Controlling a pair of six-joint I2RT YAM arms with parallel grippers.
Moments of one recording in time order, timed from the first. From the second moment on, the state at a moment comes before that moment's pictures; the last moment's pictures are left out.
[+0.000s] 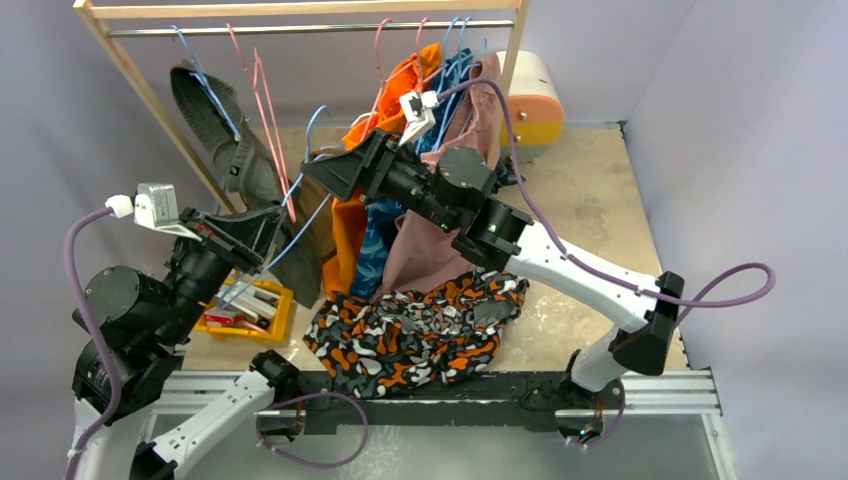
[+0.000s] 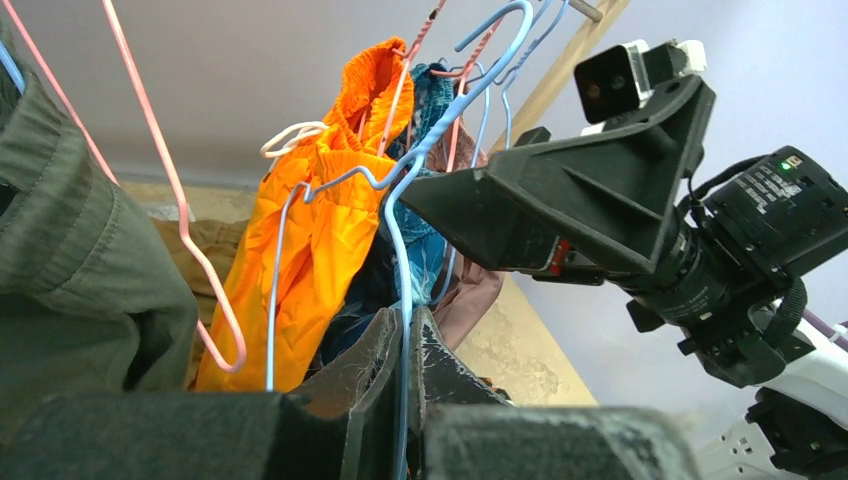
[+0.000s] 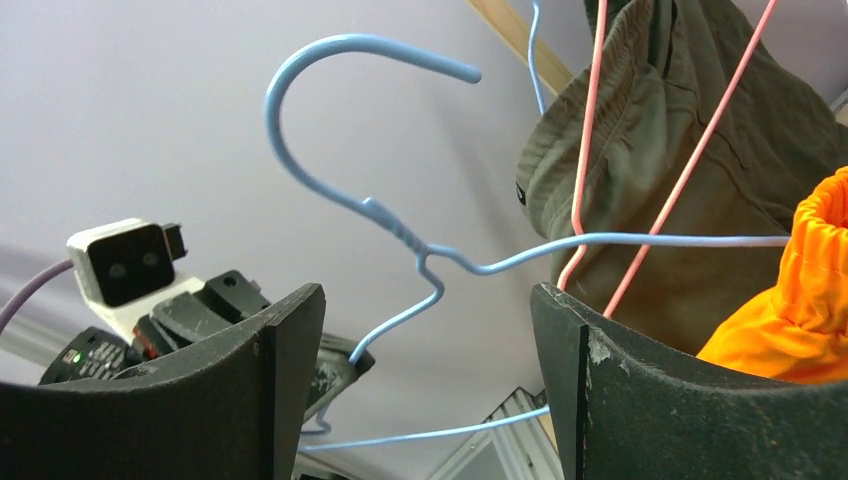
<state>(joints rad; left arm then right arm) -0.59 0.56 1.33 -0.63 -0.14 -0.49 1.07 1.53 1.61 0.14 0.02 0.85</state>
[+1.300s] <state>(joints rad) -0.59 0.56 1.28 -0.60 -0.07 -0.48 1.07 1.57 1.59 0.20 -0.05 0.86</state>
